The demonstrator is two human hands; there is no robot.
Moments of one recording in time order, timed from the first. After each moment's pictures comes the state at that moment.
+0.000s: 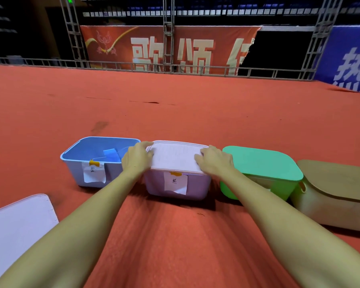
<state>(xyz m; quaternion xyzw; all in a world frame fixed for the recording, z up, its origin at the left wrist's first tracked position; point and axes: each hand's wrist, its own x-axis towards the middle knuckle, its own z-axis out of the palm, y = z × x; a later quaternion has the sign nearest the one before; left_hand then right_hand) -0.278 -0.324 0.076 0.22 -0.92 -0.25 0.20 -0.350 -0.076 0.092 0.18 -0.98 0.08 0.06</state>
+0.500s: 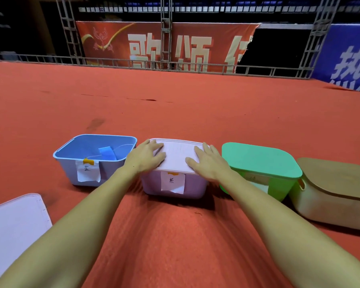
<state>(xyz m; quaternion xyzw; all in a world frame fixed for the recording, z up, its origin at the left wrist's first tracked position) -0.285 -0.313 0.079 0.07 -0.98 -0.17 0.11 -0.346 -0.074 0.076 0.21 -0.97 0.12 -0.02</state>
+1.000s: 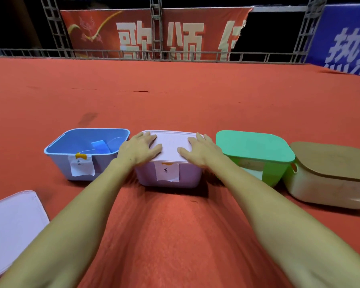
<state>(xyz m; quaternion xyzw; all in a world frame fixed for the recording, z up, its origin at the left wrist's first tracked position) -0.284 -0.309 0.083 0.06 -0.99 -0.08 0.09 -0.348 -0.079 0.081 0.20 -0.98 0.09 -0.03</state>
